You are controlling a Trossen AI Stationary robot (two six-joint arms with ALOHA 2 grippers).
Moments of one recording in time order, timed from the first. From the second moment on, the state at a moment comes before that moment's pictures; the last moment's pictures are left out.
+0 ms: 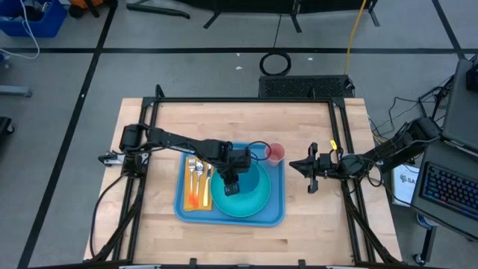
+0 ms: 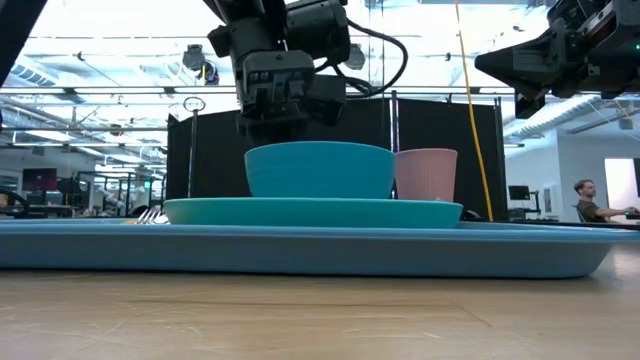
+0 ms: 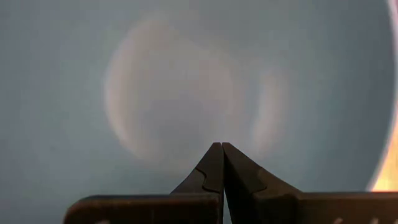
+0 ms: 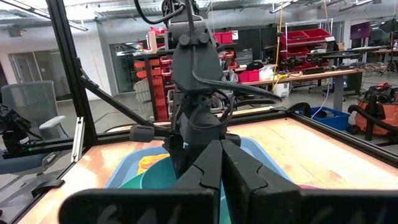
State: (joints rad) left arm -0.02 1.94 1.38 -0.67 0.27 -0.27; right arm 0.39 0.89 0.02 1.01 0.52 0.06
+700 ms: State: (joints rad) left arm -0.09 1.94 1.38 -0.68 0.25 -0.34; right arm 0.39 0.89 0.02 1.01 0.52 0.06
